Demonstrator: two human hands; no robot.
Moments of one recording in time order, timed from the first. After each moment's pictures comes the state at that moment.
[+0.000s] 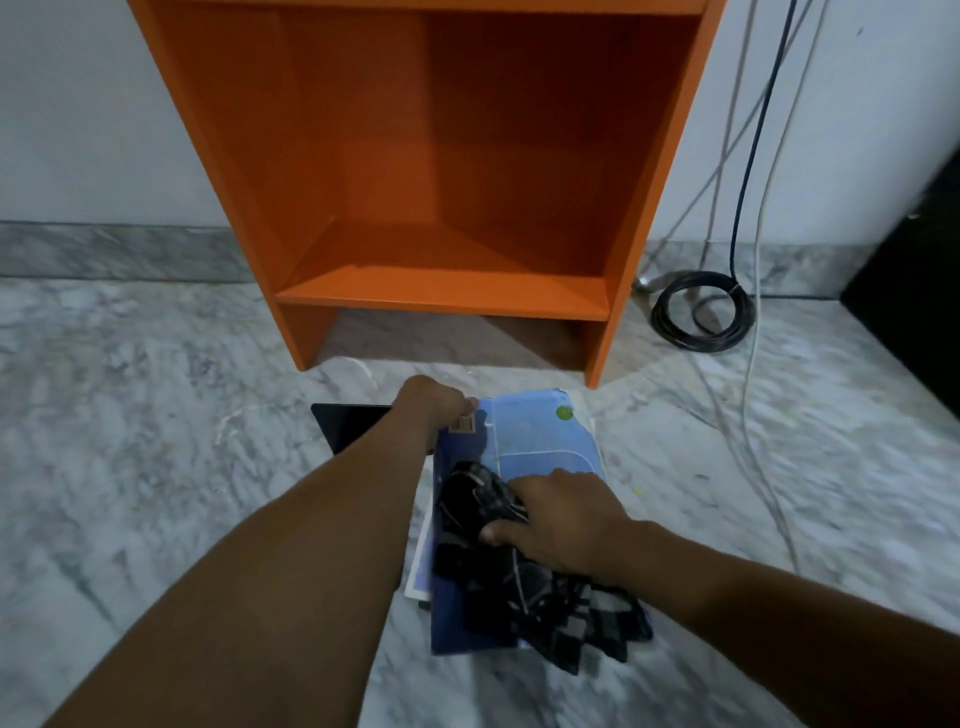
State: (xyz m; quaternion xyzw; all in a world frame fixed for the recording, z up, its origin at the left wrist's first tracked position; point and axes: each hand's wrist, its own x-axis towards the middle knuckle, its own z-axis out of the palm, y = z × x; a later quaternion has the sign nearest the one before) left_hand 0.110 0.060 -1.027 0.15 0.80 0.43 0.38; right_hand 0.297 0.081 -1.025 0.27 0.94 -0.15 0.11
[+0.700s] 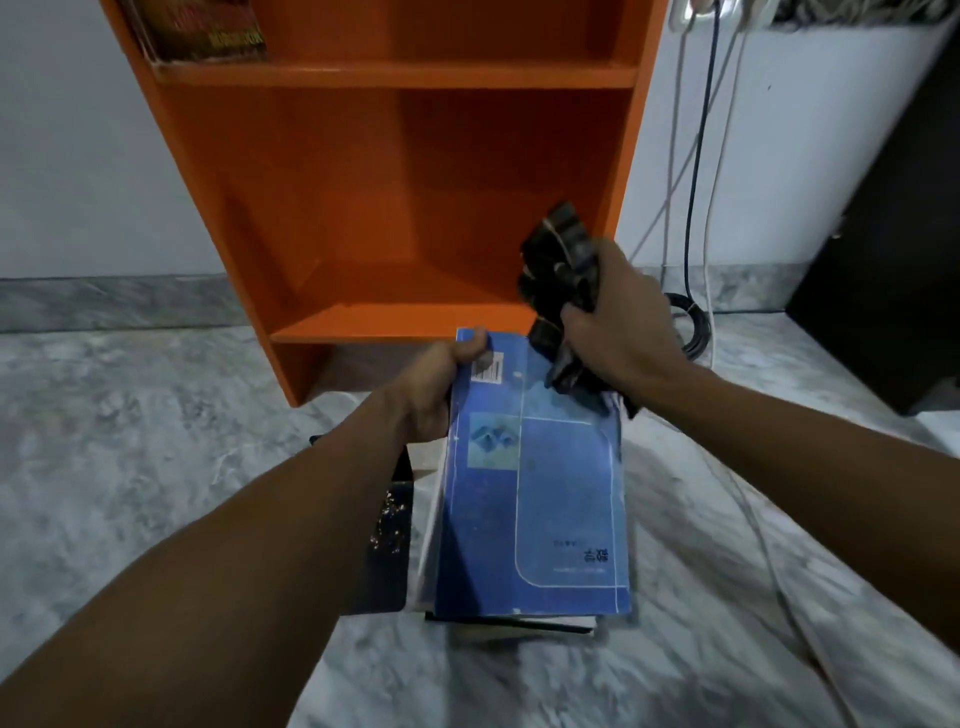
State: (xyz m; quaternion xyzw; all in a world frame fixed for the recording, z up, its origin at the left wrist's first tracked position) left_hand 0.130 0.067 -0.954 0.23 0.53 0.57 0.58; right_hand 0.293 0.152 -0.890 0.34 0.86 -0.16 -0.35
